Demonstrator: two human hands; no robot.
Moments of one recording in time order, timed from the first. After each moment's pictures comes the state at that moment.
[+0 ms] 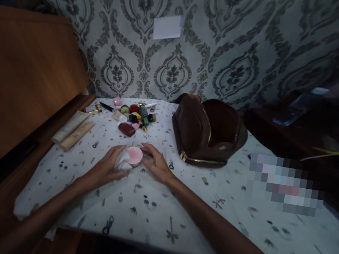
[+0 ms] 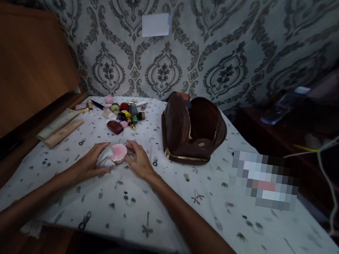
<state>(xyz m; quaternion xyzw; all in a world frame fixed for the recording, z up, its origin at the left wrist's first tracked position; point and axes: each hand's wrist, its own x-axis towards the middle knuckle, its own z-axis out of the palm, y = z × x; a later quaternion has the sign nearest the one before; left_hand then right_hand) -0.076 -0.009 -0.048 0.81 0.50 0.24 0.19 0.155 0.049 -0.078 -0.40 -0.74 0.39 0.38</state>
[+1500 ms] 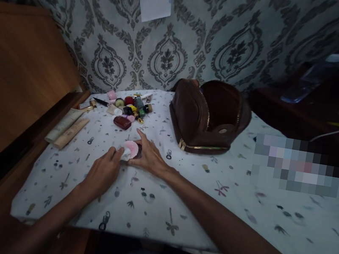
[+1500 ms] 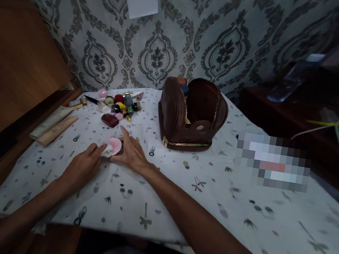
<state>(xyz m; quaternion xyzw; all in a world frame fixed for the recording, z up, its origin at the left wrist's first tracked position) -0.032 -0.032 -0.036 0.80 0.60 0.02 -0.08 0.147 0.041 -0.066 -0.41 -0.79 0.34 0.32</state>
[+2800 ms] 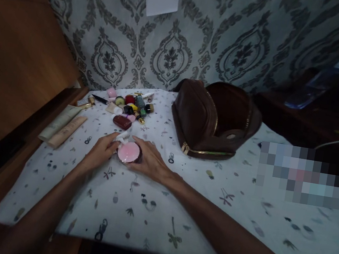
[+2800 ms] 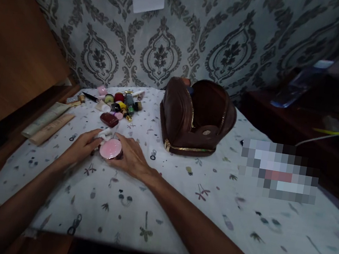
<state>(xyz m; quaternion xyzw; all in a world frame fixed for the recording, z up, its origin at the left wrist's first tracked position) -0.064 0.044 -0.043 0.76 0.55 0.27 0.21 0.149 0.044 -0.073 -0.39 -0.82 0.29 0.30</state>
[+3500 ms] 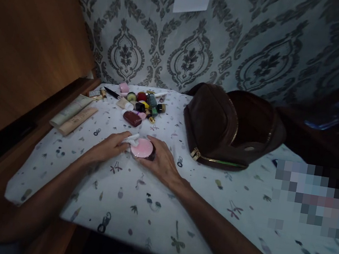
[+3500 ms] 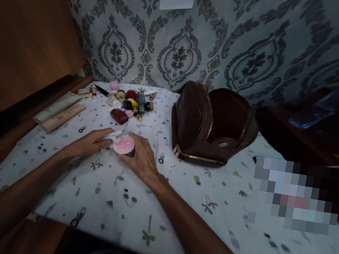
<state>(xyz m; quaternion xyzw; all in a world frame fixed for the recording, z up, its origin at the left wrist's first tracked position) -0.071 0.035 -0.033 0.79 0.50 0.21 0.29 0.150 0.044 -0.087 -0.43 -0.80 0.24 0.34</state>
